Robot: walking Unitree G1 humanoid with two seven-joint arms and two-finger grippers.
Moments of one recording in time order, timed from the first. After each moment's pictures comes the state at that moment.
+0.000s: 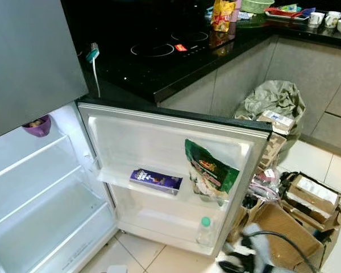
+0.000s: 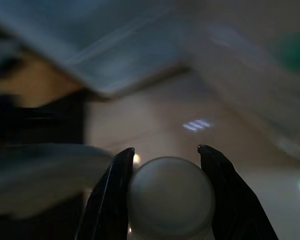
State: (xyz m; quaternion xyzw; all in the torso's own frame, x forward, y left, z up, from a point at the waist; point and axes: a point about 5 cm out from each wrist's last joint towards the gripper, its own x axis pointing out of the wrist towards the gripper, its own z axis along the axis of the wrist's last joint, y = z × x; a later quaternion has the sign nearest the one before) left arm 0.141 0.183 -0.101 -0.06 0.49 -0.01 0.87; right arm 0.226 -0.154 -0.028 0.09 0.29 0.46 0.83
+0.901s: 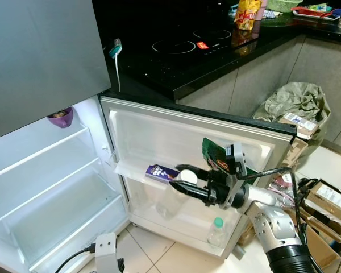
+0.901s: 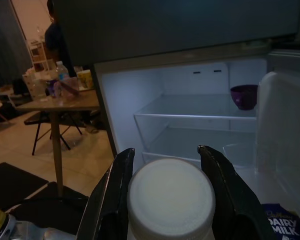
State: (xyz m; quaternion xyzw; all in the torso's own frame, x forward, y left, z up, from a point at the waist) left arm 0.201 0.195 -0.067 -0.13 0.34 0.05 0.93; right arm 0.292 -0.082 0.168 0.09 -0.08 0.62 0.77
